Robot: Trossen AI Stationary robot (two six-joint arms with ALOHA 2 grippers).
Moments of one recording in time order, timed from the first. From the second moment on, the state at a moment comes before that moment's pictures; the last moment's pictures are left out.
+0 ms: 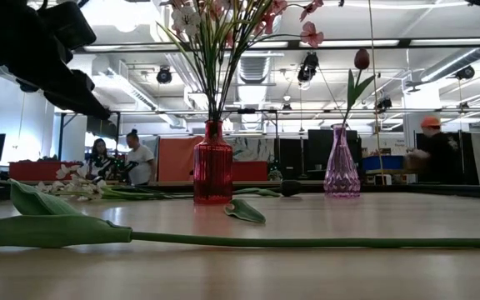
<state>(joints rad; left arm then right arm) -0.35 0.80 0.44 -0.34 -0.38 -0.41 0.83 1.59 0.76 -0.83 -0.04 2.38</state>
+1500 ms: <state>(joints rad) -0.35 0.83 0.44 -0.12 -0.38 -0.46 0.55 0.99 0.84 -0.23 1.32 0.67</state>
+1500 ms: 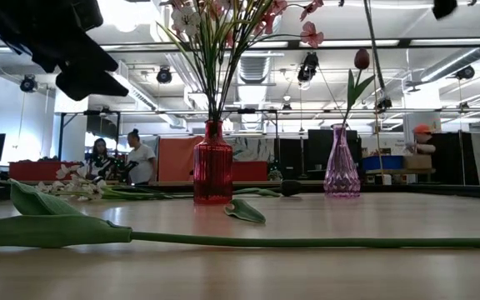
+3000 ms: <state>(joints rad) -0.35 0.83 0.44 -0.03 -0.38 -0.49 -0.22 0.93 0.53 0.58 0.64 -0.17</state>
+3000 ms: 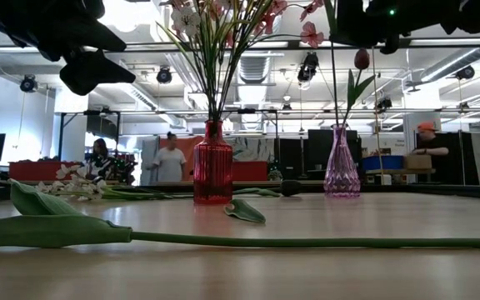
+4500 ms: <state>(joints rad) -0.35 0.82 0.44 -0.15 -0.36 -0.55 -0.09 0.92 0.85 -0.72 0.51 0.70</state>
